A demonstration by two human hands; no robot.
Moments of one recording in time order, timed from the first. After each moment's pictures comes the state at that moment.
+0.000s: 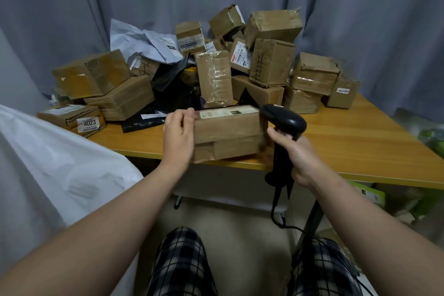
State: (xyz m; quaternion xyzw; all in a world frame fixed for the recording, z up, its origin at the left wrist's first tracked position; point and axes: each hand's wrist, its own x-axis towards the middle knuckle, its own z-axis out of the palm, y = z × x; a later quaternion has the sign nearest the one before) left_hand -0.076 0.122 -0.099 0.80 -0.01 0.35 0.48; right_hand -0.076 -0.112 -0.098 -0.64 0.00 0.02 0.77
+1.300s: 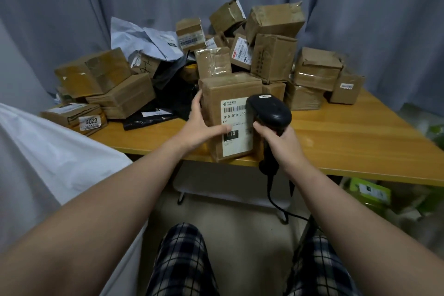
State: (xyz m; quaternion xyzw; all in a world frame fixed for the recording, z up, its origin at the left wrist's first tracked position) left_hand -0.050 0.111 -0.087 0.82 -0.07 0.06 0.56; right_hand -0.068 -0.093 -0.098 -0.68 -0.11 -0.07 0.72
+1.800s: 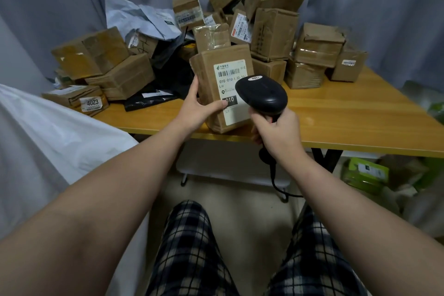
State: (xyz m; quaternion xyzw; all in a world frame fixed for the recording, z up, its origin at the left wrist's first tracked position) left_hand -0.059 0.107 -0.095 0.80 -0.05 0.12 0.59; right_hand -0.101 -0.081 -0.109 -0.75 -0.12 -0.18 0.62
